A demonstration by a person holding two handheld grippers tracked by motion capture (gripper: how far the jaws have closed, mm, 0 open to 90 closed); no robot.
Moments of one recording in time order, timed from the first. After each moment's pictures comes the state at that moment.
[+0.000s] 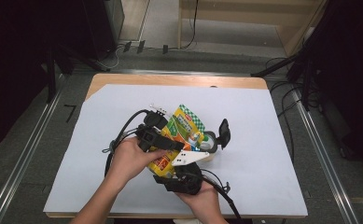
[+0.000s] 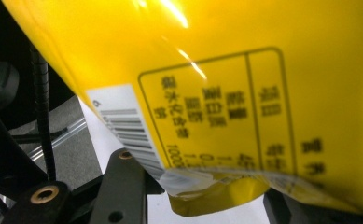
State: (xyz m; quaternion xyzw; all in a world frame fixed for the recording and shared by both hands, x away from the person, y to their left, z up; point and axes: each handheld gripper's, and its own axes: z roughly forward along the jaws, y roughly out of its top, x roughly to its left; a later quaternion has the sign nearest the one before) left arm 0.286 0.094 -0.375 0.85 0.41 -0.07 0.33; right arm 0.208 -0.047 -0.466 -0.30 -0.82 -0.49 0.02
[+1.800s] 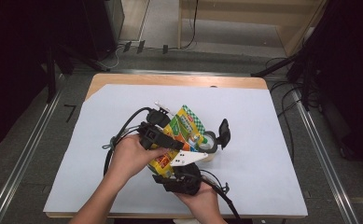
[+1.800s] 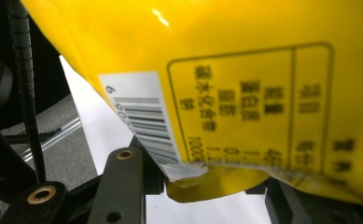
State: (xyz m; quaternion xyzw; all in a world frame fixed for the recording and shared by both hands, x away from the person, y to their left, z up) left arm 0.289 0.090 -0.364 0.86 0.41 -0.07 0.29; right arm 0.206 -0.044 -0.464 -0.30 -0.82 -0.48 0.01
